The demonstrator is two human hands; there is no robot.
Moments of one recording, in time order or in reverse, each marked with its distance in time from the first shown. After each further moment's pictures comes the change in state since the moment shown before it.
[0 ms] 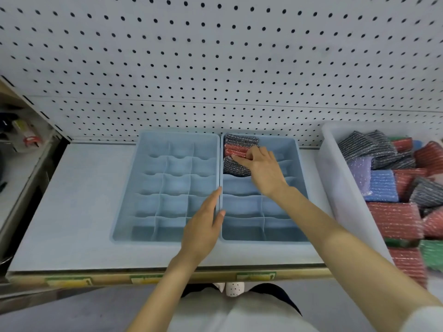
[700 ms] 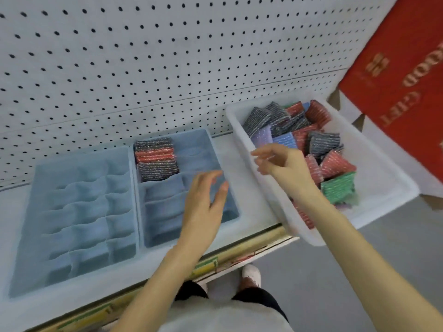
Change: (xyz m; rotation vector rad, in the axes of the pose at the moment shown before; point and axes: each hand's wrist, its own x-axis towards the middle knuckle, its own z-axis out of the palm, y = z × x) left_hand -0.008 0.144 0.079 -0.201 -0.014 0.332; right_hand -0.169 0.073 -0.145 0.972 0.317 0.655
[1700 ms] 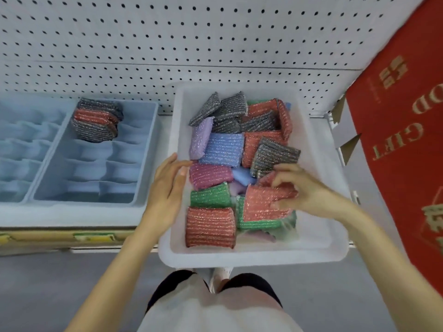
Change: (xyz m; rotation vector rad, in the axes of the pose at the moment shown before) left_hand 0.030 0.059 0.179 0.163 0.274 -0.210; right_hand 0.081 0.145 -0.242 -0.501 -0.844 0.013
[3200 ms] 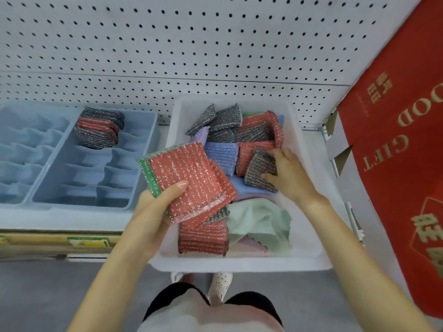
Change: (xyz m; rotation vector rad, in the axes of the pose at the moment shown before) left_hand -0.030 0.059 -0.016 -0.849 -0.039 -0.539; right_hand 0.052 0.005 -0.002 -0.280 0.435 0.064
